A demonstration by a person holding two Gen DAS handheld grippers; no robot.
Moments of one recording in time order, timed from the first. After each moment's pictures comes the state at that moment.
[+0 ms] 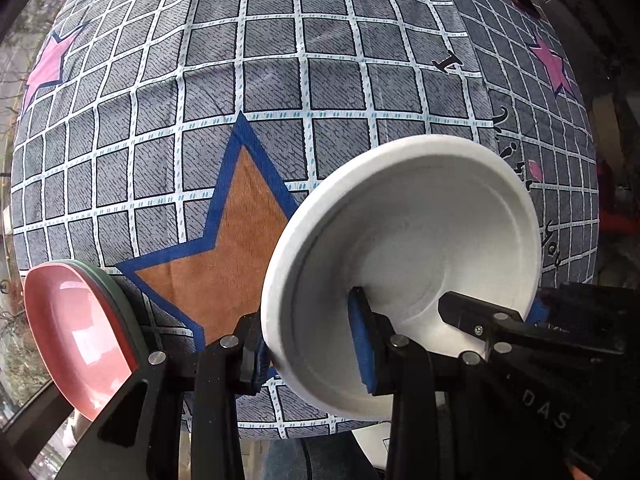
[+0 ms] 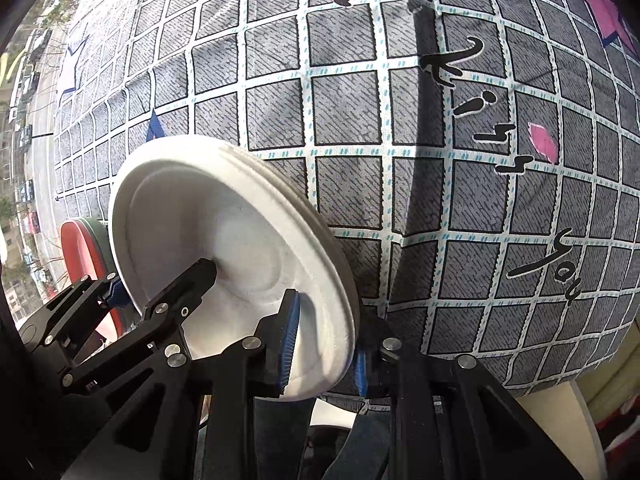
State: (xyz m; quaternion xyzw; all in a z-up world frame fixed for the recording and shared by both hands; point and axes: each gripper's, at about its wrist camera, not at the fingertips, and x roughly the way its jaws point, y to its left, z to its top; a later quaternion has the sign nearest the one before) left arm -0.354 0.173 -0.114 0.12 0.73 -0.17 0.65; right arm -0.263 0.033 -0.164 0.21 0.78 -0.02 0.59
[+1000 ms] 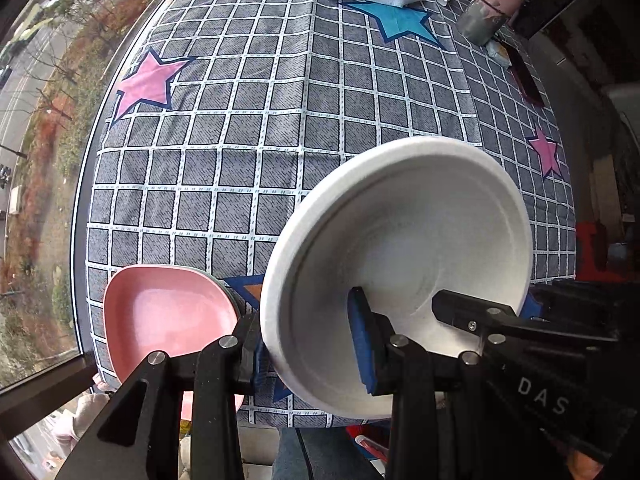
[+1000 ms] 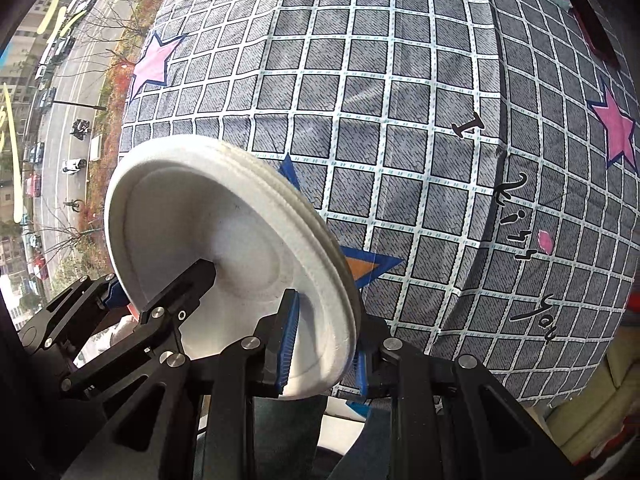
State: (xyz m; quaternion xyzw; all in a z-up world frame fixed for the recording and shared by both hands) left arm -0.314 0.262 0.014 0.06 0.68 -0.13 0.72; right arm -0.198 0.092 -0.071 0.15 0.74 0.03 0.65
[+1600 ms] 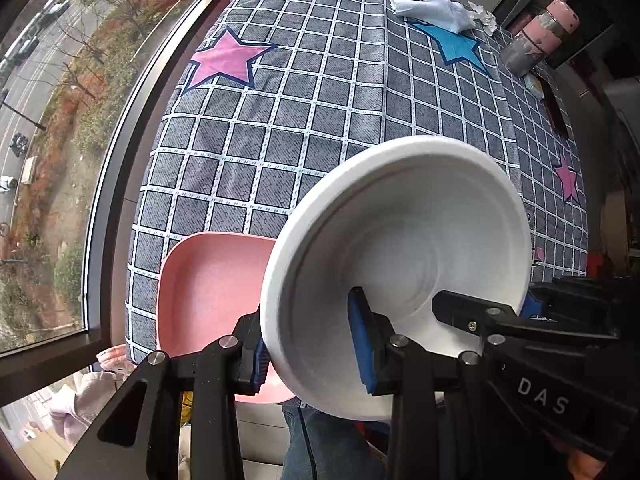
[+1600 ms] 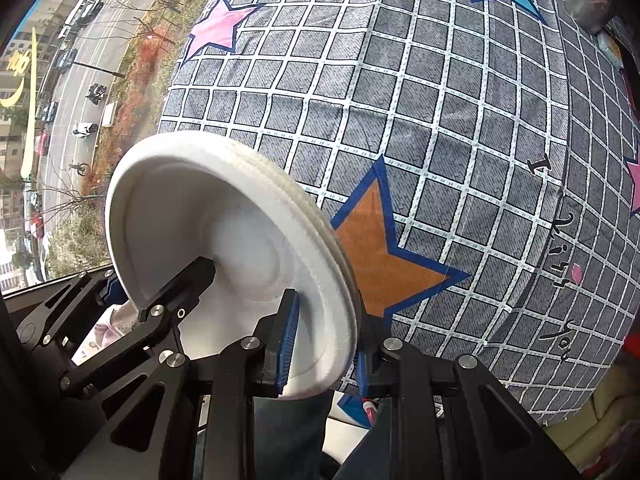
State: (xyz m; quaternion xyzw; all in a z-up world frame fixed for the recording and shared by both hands) left arm -0.319 0.323 0.021 0.03 0.67 -0.08 0.74; right arm -0.198 0.170 -0.076 0.10 0.74 0.08 0.65
